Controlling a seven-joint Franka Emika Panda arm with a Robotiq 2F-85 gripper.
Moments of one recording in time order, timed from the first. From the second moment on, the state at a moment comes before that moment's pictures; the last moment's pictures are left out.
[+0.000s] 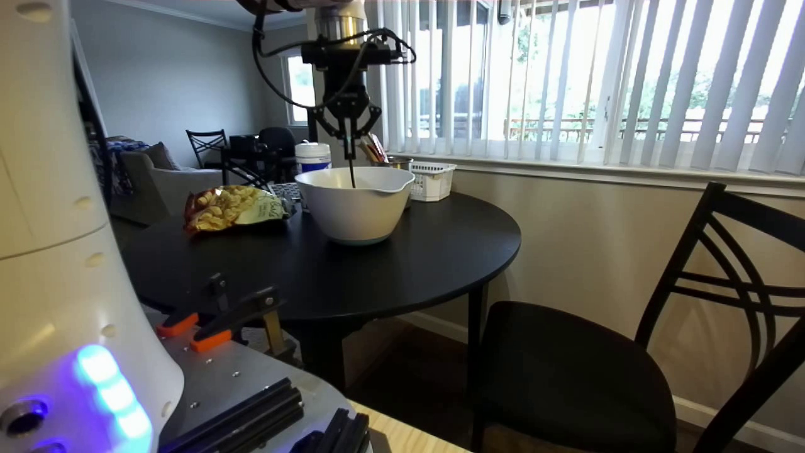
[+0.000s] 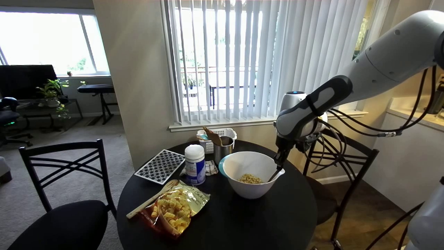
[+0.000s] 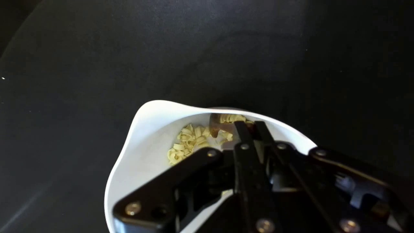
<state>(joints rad) 0.09 -0.01 0.09 -2.45 0.00 2.49 -0.41</state>
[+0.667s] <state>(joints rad) 0.13 0.00 0.12 -2.44 0.02 2.48 -0.41</state>
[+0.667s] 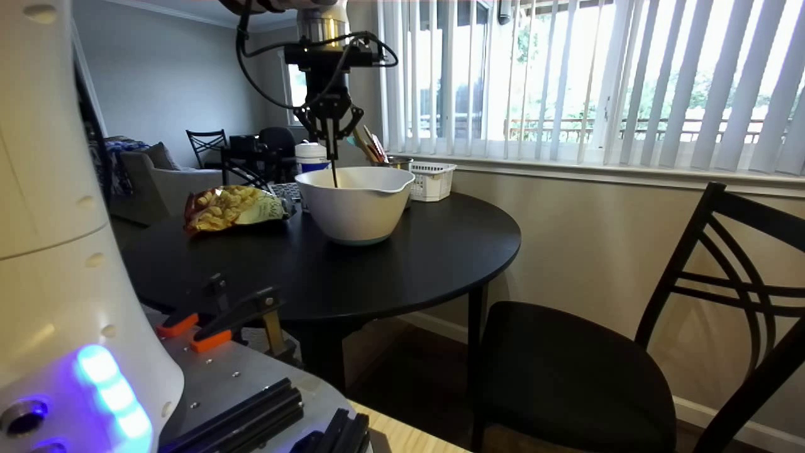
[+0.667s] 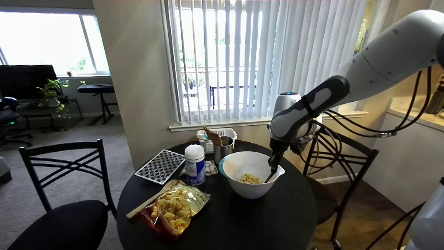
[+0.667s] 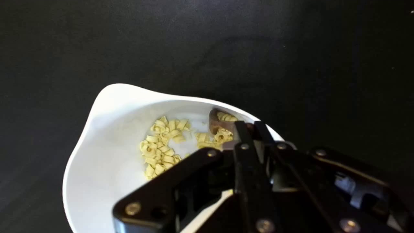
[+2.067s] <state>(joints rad) 0.20 0.31 0.09 -2.02 -0.16 2.50 0.19</state>
